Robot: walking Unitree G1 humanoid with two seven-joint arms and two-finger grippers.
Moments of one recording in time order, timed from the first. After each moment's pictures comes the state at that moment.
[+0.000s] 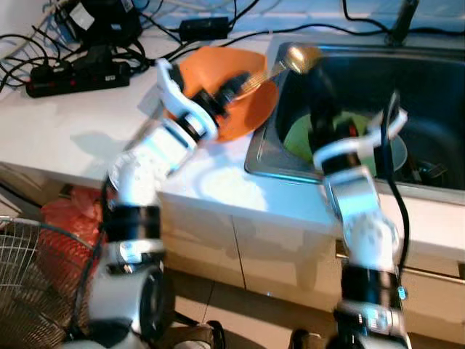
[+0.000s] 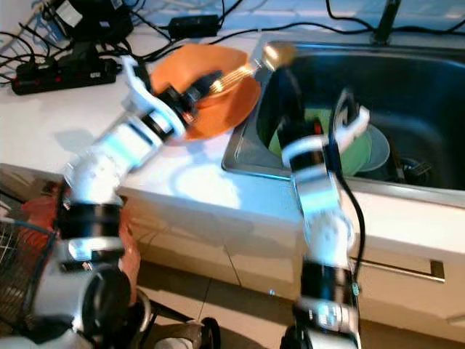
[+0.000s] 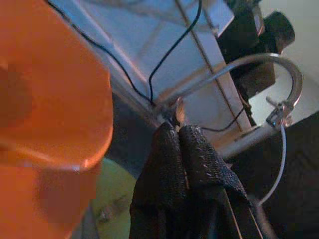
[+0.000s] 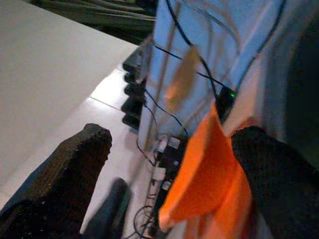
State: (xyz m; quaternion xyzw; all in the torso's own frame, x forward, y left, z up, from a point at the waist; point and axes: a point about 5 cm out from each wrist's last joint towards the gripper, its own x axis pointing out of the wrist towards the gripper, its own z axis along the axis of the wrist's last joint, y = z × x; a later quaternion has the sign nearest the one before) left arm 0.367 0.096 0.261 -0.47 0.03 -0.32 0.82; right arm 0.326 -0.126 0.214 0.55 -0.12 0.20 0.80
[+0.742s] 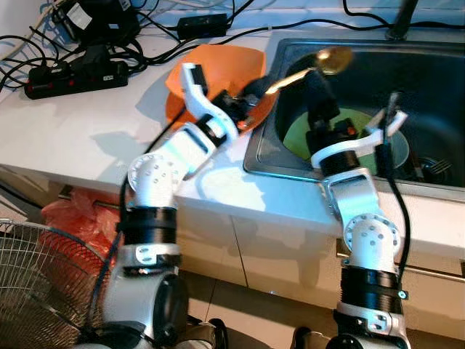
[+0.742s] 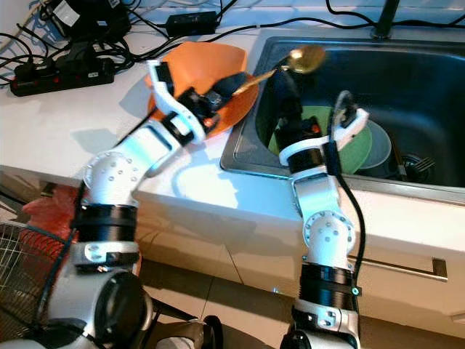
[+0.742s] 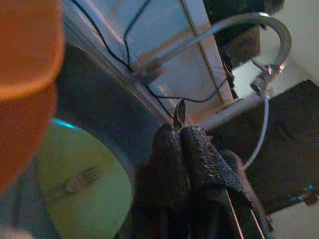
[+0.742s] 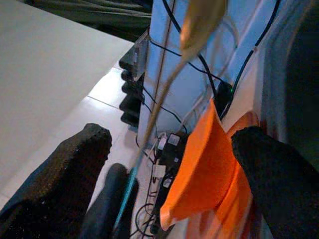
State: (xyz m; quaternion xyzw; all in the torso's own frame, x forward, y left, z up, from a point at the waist) left arm 0.353 0.056 0.258 -0.48 0.07 -0.39 0.79; right arm 0.328 -0.119 0.220 0.55 -0.11 0.21 0.80
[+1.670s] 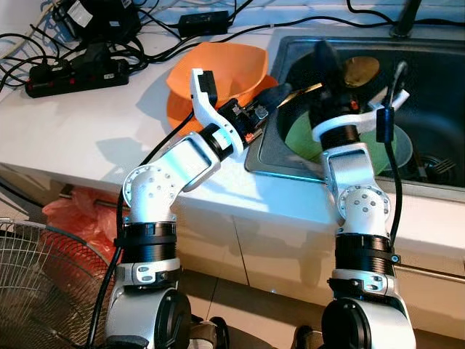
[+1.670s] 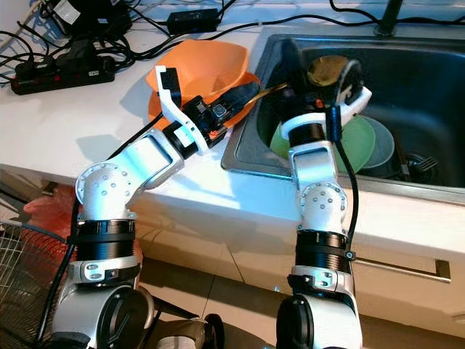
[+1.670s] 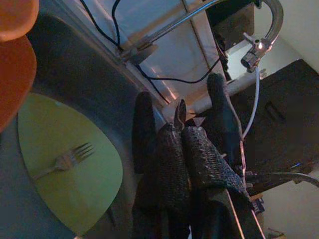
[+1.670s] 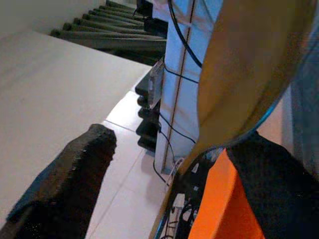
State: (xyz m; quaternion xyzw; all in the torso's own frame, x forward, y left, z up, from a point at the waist) left arm 0.332 0.053 0.256 -0.47 0.09 -0.41 0.78; right arm 0.356 -0.123 0.242 0.58 -0.17 0.22 0.77
